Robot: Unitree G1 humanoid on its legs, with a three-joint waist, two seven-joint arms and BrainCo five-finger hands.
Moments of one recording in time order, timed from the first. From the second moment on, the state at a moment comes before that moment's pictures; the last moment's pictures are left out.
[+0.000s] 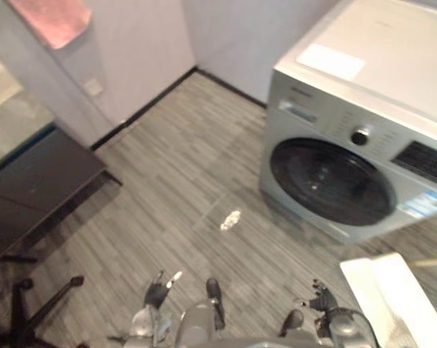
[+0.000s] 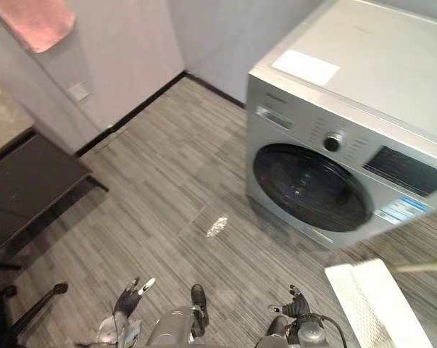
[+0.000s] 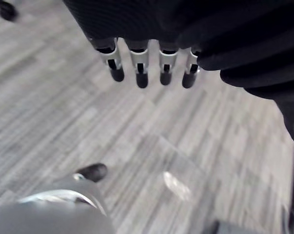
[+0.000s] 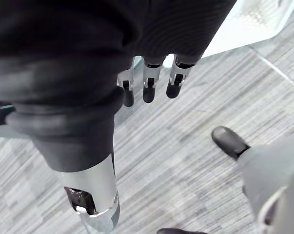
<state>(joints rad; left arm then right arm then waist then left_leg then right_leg) 0.15 0.12 0.08 0.87 0.03 -0.15 0.11 0.02 -0.19 -0.02 0.95 -0.09 -0.08 -0.06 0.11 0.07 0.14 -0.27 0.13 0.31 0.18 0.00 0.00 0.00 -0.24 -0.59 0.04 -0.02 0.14</state>
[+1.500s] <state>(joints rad) 0.17 0.01 0.37 0.92 -0.03 -0.11 0.11 0.13 -0.06 -0.19 0.95 -0.04 -0.06 -0.01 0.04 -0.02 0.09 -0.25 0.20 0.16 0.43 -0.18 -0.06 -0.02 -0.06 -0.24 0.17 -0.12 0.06</state>
